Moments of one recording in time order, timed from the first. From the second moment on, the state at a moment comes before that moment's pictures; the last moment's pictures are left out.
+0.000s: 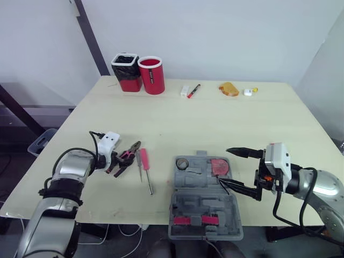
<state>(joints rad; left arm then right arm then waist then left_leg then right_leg) -0.61 0.75 -0.08 0.59 -0.13 0.63 -0.74 -0.06 -0.70 -0.04 -0.62 0.60 0.41 0.86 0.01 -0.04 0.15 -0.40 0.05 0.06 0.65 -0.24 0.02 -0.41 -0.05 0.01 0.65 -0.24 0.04</state>
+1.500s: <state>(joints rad) -0.79 0.90 -0.37 -0.03 -0.19 0.58 -1.43 -0.63 -0.71 0.32 -0.44 0.52 0.82 0.77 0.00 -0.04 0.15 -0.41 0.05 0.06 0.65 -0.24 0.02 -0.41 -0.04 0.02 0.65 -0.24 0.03</state>
